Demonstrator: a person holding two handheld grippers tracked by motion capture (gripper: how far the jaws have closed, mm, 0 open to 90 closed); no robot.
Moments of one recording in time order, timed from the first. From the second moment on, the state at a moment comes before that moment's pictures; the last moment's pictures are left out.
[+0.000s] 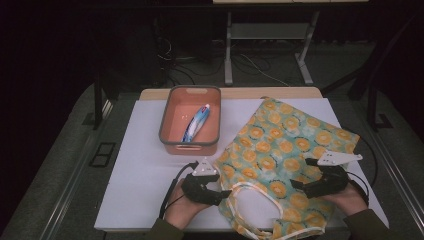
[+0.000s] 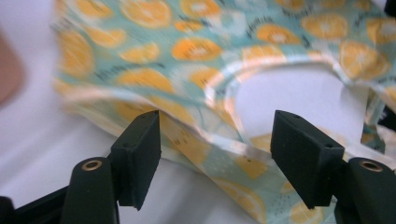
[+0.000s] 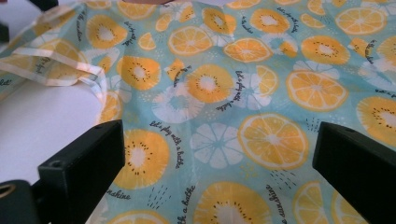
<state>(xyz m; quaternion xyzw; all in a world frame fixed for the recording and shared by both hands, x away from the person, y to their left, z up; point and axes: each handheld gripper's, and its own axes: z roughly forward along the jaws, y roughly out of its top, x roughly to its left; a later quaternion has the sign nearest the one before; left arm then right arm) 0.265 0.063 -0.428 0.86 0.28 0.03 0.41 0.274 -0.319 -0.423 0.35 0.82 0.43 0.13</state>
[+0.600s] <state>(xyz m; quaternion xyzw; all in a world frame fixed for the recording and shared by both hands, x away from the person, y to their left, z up) 0.268 0.038 -0.444 0.91 0.20 0.07 0.35 0.274 -0.319 -0.424 0.35 0.82 0.42 0.13</state>
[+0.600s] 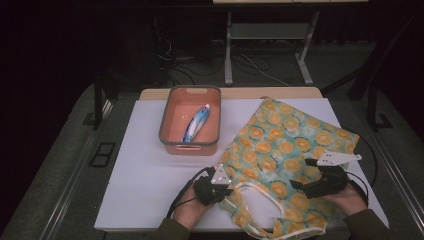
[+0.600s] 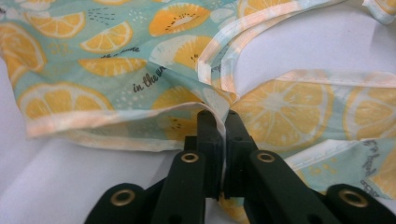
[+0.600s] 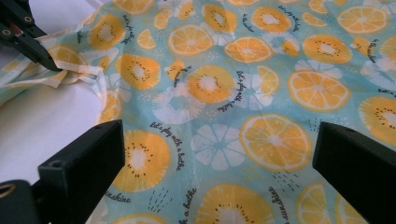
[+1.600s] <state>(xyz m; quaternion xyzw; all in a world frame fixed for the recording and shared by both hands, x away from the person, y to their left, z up) 0.304 0.088 -0.418 0.85 0.27 0.09 0.44 0.274 -0.311 -0.420 0.34 0.83 0.43 0.11</state>
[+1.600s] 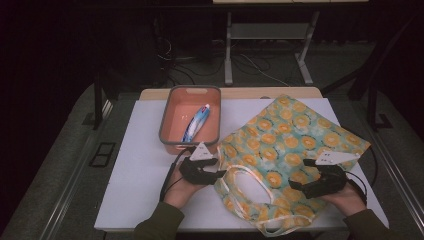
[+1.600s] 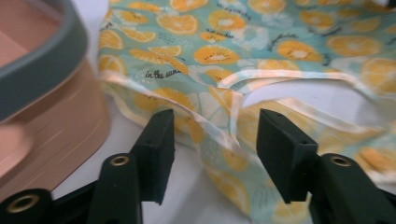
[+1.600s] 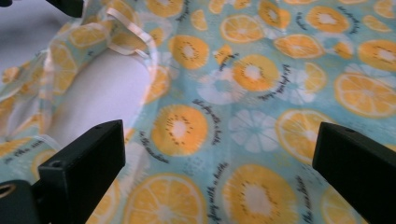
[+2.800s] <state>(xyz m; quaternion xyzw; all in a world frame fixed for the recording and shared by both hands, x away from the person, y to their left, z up) 0.272 0.143 -0.430 0.83 0.31 0.10 0.44 0.232 -0.172 -0.430 0.14 0.90 0.41 -0.03</state>
